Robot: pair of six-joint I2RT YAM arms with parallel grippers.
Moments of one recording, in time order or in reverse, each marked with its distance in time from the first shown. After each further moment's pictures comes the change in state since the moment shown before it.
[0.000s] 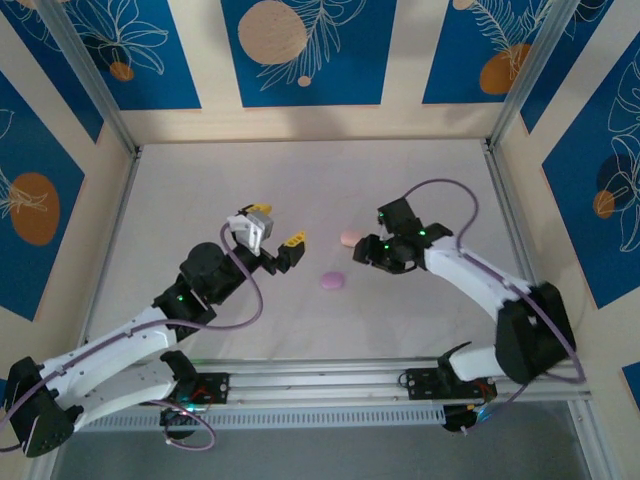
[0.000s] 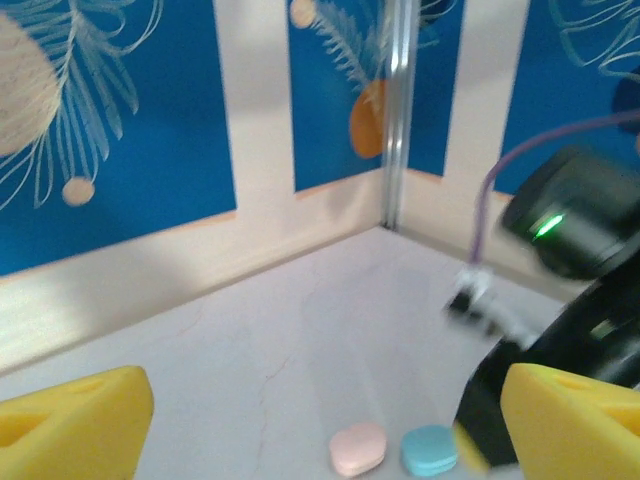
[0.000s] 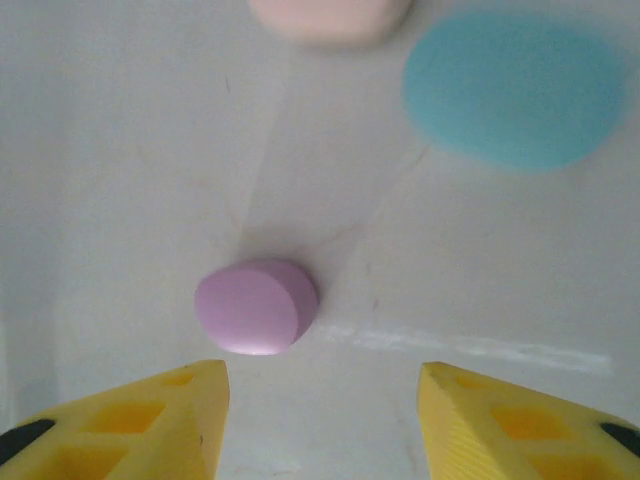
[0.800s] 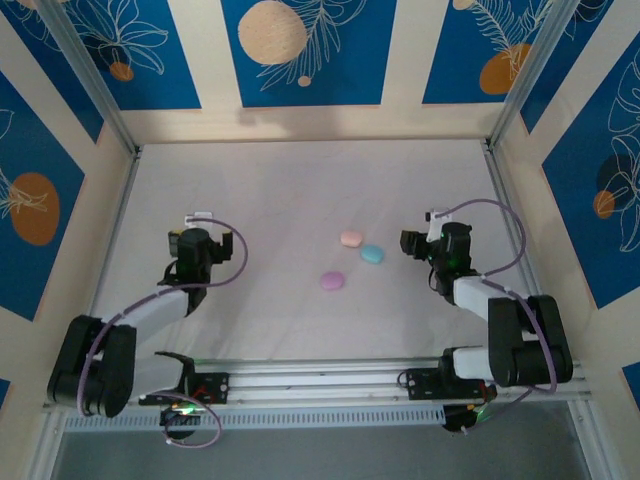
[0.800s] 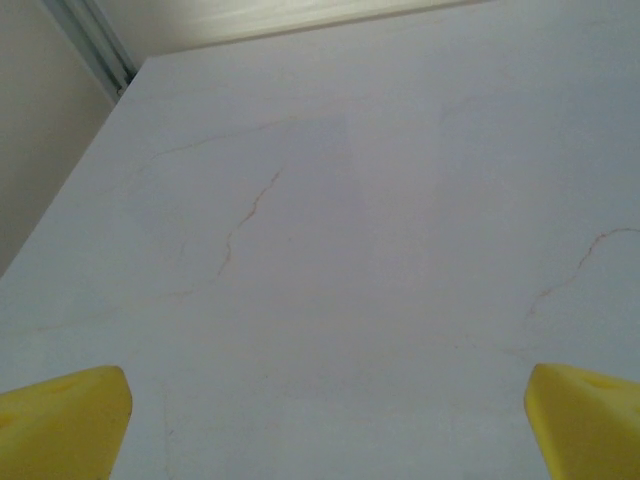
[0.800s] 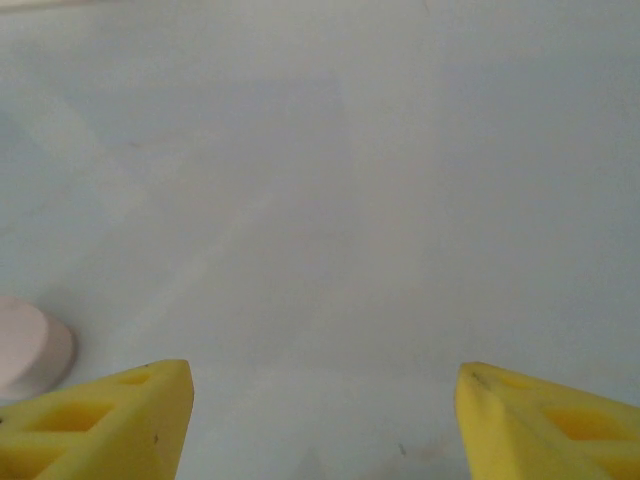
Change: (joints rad) left arm 0.612 0.360 -0.243 0.141 -0.219 0.006; right arm -0.417 0.027 -0.520 1.092 -0.007 -0.587
